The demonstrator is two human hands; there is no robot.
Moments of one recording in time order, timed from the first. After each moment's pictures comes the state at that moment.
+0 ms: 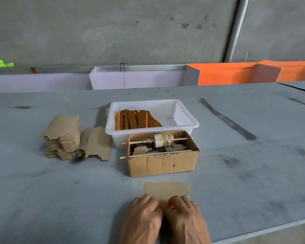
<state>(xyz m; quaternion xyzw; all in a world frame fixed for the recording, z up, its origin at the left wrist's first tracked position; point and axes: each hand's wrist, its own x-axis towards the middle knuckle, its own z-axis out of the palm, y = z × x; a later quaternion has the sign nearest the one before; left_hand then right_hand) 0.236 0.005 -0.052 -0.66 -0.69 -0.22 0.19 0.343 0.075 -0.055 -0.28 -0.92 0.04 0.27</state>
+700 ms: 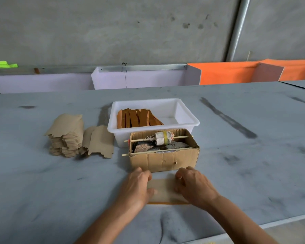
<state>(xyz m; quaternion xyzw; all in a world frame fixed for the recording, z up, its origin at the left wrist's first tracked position) 0.192 0.041 -0.045 -0.51 -0.84 -0.19 -0.06 0.330 0.155 -0.035 -0.36 -0.92 0.17 0.05</state>
